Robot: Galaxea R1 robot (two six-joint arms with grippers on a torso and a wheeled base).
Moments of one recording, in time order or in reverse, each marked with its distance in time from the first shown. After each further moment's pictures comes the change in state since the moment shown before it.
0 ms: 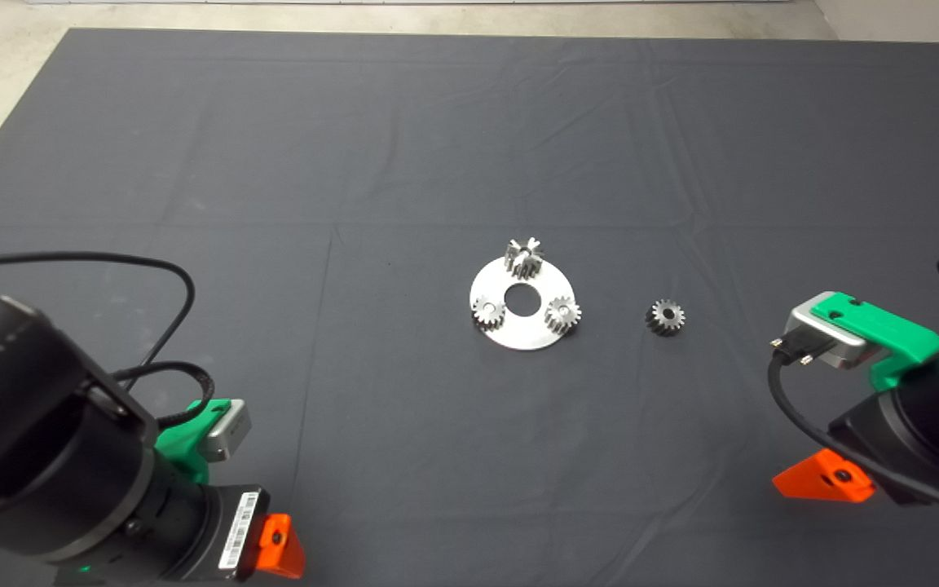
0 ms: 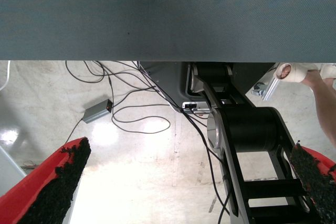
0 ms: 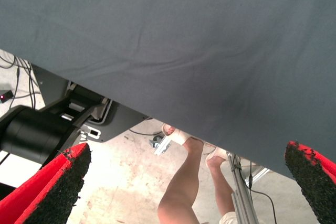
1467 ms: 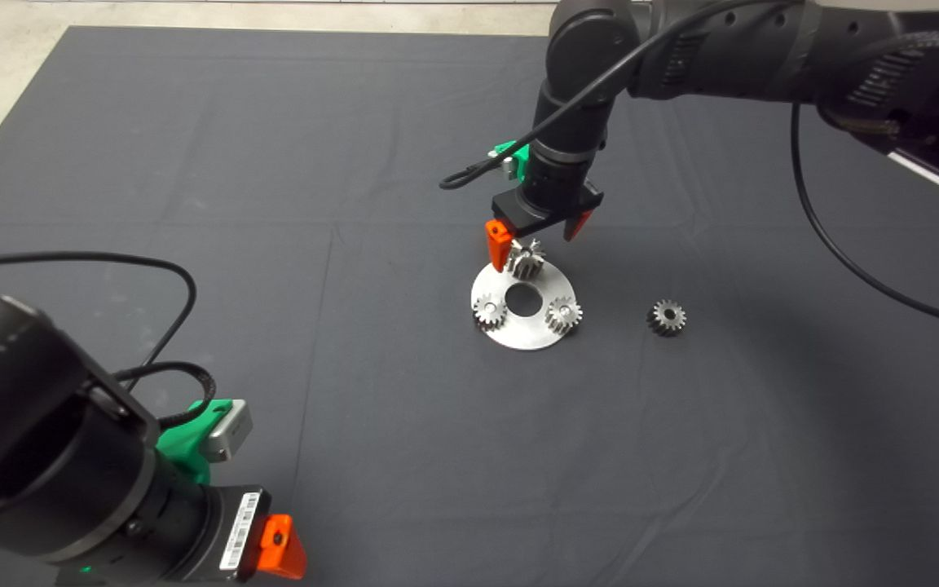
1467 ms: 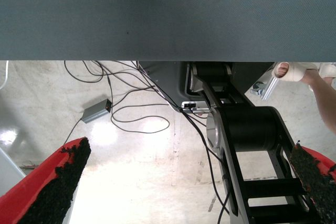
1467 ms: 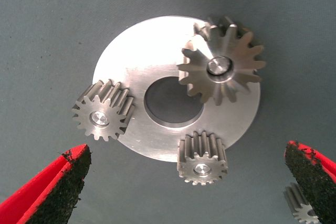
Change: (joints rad) left arm 0.000 0.003 0.000 0.000 -0.002 0.000; right arm -0.177 0.704 -1.232 -0.124 0.007 -0.585
